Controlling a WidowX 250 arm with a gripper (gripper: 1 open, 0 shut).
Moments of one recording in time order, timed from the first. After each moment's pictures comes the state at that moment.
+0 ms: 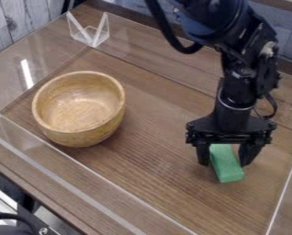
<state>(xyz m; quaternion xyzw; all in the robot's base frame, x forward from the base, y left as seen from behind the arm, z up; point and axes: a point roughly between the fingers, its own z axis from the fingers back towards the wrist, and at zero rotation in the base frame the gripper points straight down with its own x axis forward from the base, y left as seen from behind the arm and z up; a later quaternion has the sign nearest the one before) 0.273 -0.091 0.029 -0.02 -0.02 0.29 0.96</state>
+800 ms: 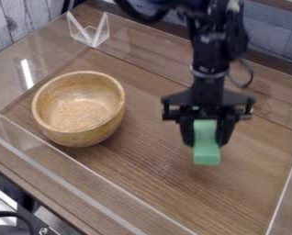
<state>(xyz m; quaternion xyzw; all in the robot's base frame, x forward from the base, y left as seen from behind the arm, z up) 0.263 -0.064 0.071 -0.05 -0.01 0.25 0.97</state>
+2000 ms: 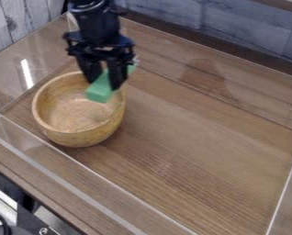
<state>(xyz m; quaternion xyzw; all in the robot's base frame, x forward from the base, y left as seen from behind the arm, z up) 0.251 0.094 0.087 -0.06 -0.04 0.08 0.99</state>
